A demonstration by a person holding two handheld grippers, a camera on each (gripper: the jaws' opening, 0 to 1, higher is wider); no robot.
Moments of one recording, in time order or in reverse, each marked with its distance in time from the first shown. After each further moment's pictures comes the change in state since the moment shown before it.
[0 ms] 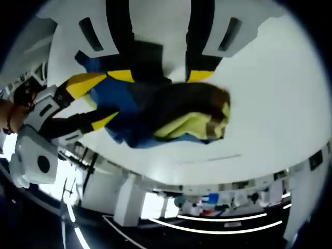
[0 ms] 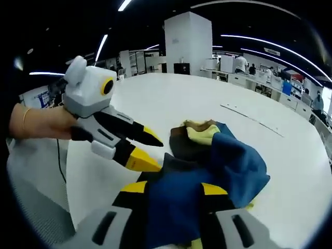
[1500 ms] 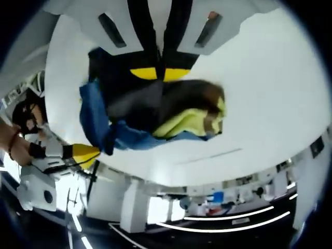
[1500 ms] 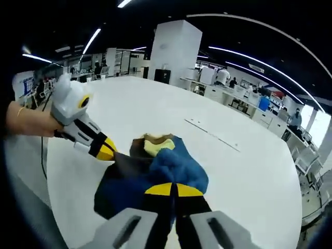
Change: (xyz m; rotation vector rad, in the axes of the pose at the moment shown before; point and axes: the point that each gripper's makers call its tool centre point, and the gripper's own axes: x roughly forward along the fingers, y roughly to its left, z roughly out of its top) left arm -0.017 0.007 0.011 0.073 0.008 0.022; right arm -0.068 -0.092 0.031 -0.090 -0.053 -0.305
